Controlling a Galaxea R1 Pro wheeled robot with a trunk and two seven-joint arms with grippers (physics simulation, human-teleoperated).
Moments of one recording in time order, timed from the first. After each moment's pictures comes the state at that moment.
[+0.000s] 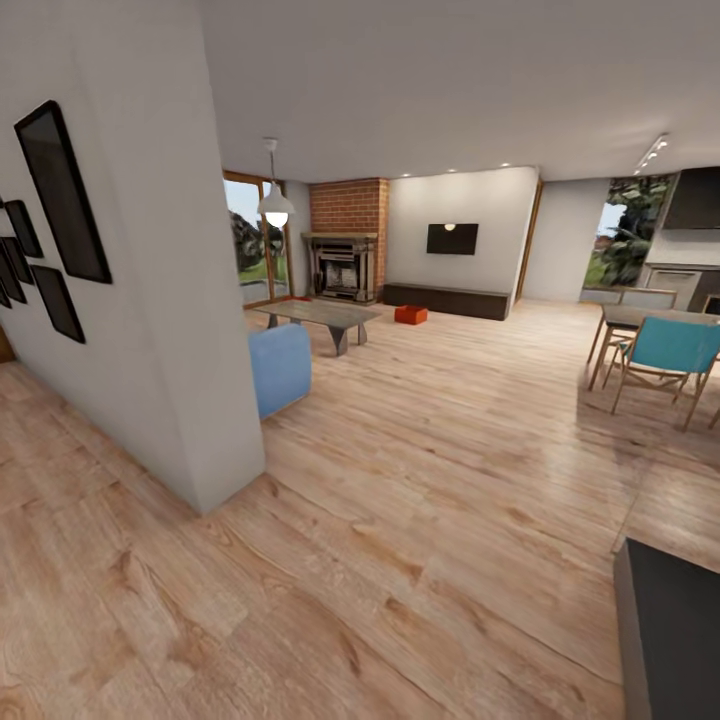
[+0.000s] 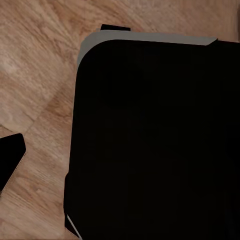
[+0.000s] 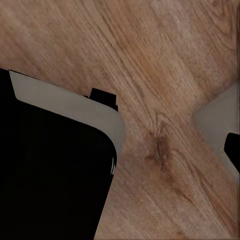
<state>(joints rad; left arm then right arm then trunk) 0.00 0.01 0.00 -0.03 0.13 -0.08 0.00 -0.14 -0.02 0.54 0.03 -0.21 -0.12 -0.05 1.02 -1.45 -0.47</state>
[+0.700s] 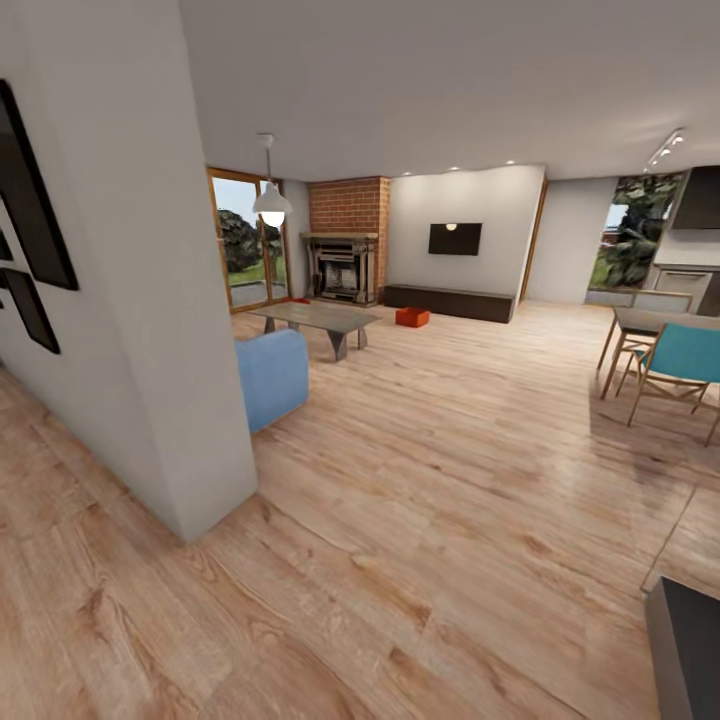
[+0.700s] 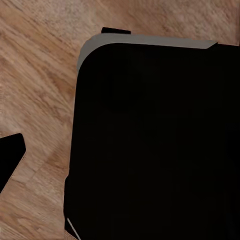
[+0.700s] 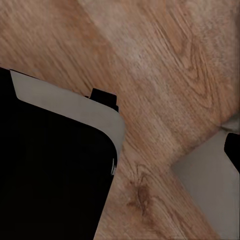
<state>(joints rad) 0.00 0.01 0.00 -0.03 0.13 -0.09 0.00 -0.14 -0.02 0.55 0.03 -0.20 -0.12 -0.05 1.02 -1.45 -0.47</state>
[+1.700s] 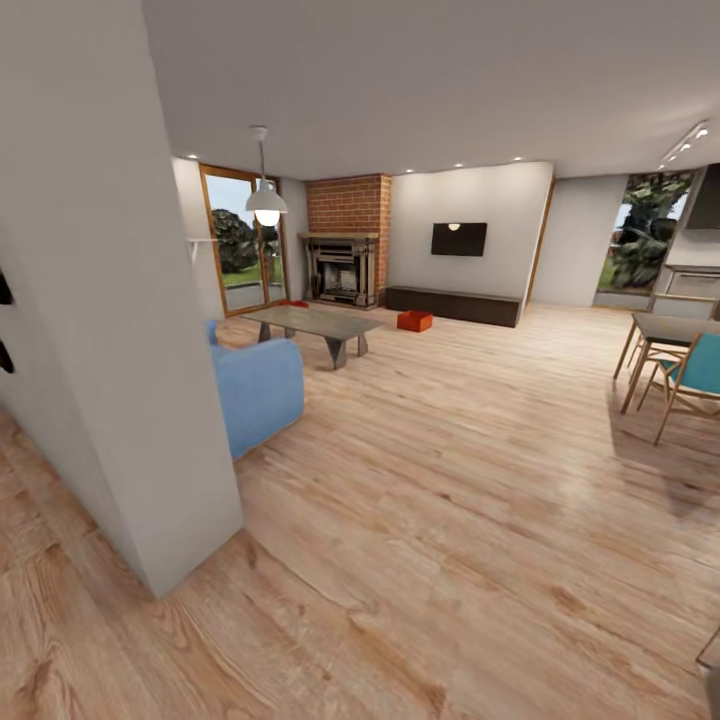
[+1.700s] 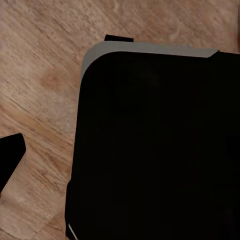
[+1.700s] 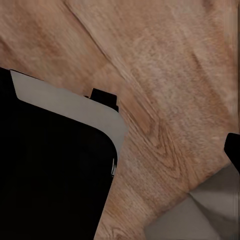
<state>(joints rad) 0.00 0.00 0.00 -0.03 0.14 -0.12 0.02 -0.14 -0.02 0.55 0.03 -0.20 -0.12 -0.05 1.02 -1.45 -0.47</state>
